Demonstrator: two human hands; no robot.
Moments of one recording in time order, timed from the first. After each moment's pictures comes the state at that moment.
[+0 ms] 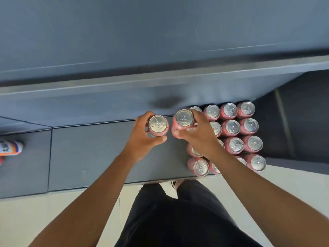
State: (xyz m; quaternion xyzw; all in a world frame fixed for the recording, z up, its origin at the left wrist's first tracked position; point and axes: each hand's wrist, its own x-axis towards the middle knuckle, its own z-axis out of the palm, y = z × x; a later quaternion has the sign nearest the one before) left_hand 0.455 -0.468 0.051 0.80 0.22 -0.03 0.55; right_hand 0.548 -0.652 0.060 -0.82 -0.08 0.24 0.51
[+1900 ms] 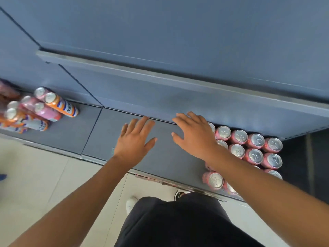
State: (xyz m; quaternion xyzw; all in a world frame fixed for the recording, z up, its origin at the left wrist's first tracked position) left_hand 0.333 -0.430 0.116 0.97 0.24 0.04 0.09; right_hand 0.509 -0.576 0.115 -0.83 -0.54 0.03 0.14
